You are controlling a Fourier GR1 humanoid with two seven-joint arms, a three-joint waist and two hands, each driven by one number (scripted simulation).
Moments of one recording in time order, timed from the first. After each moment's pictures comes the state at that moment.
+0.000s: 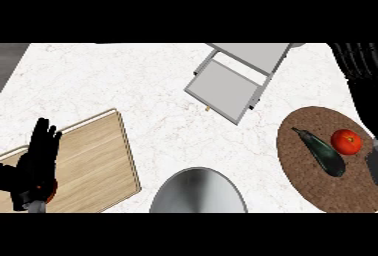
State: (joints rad) left arm 0.07 0.39 -0.10 -1.53 0.42 0.44 -0.03; right arm -0.38 -0.54 0.07 -1.69 -0.29 0.00 -0.11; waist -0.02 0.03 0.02
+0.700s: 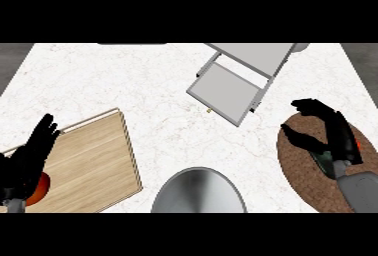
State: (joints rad) left arm 0.05 0.55 -0.13 -1.47 0.38 0.23 0.03; right arm -0.22 -0.49 0.22 -1.34 0.13 -0.33 0.11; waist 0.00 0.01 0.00
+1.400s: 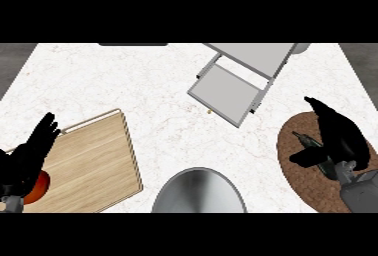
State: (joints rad) left arm 0.02 0.55 -0.11 -1.42 0.36 0.16 0.02; right arm -0.27 -0.65 0.42 -1.58 0.50 -0.10 0.77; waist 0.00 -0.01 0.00
